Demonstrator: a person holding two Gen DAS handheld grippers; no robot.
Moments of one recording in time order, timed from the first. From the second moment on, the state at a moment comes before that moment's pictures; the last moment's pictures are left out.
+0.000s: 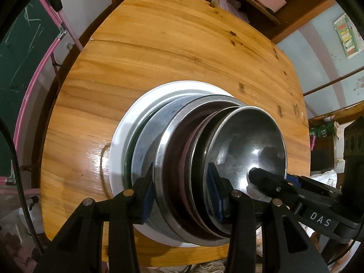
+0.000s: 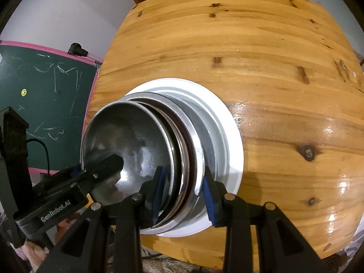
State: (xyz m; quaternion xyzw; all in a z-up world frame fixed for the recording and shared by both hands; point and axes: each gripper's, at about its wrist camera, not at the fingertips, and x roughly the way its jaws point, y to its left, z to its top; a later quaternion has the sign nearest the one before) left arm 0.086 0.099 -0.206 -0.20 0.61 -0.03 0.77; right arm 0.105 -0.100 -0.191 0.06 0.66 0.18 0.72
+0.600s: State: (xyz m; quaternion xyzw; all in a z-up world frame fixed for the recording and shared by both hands) left arm 0.078 0.096 -0.179 -0.17 0.58 -0.02 0.80; right arm 0.098 -0.098 -0.181 0.05 0.65 0.18 0.73
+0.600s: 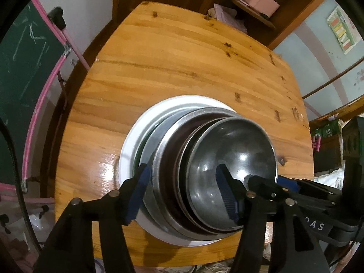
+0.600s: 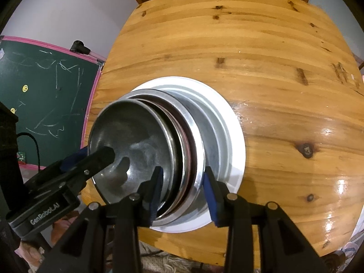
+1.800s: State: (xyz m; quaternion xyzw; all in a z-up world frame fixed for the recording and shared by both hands) left arm 0.021 0.000 -0.050 -0.08 0.47 -0.06 0.88; right arm 0.024 -0.198 -0.060 0.06 0.50 0.12 0.85
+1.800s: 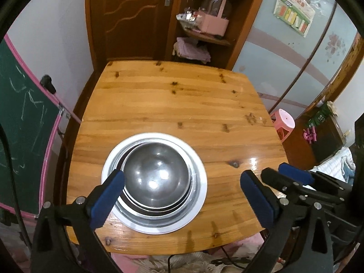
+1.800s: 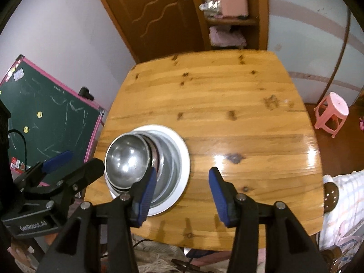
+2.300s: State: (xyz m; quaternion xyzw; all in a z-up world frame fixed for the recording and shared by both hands) left arm 0.006 -0.037 -0.021 -0.04 0.43 -0.02 0.90; right arm 0.006 -0.229 -0.027 0.07 0.44 0.09 0.89
